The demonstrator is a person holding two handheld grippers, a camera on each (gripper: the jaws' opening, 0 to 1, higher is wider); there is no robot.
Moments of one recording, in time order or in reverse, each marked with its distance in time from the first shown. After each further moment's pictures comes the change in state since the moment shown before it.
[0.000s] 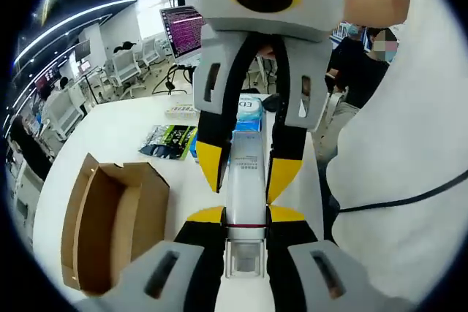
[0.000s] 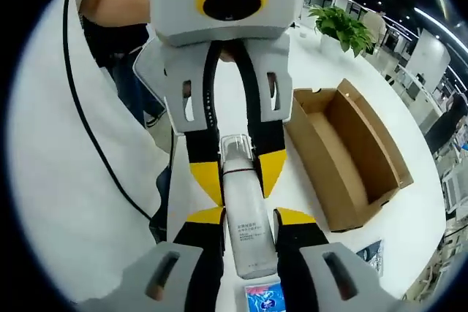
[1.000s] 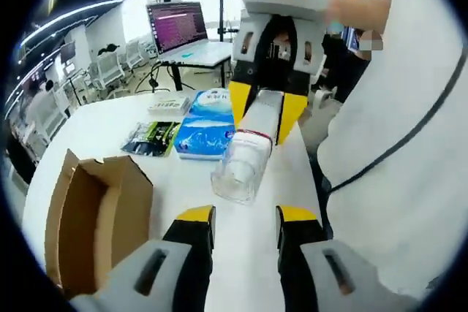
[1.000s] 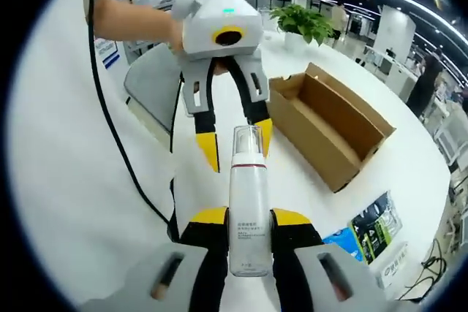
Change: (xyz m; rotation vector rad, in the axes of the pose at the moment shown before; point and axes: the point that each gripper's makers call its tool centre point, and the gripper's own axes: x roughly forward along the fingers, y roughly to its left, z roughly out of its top) left arm 0.015 -0.003 -0.006 -0.061 -0.127 -0.118; right arm -0.036 0.009 -0.050 0.260 -0.112 -0.122
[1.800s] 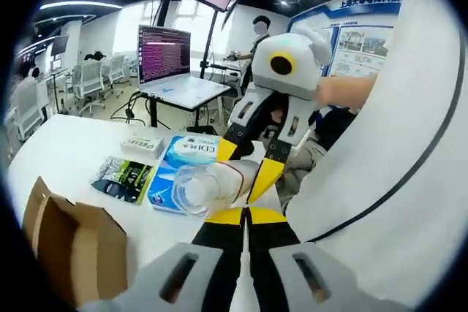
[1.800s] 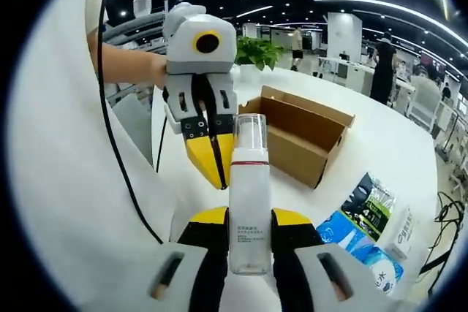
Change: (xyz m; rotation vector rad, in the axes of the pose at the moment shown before) left arm 0.025 -0.017 0.062 0.012 -0.113 -0.191; right arm -0.012 -0.018 -0.008 0.193 -0.220 -0.139
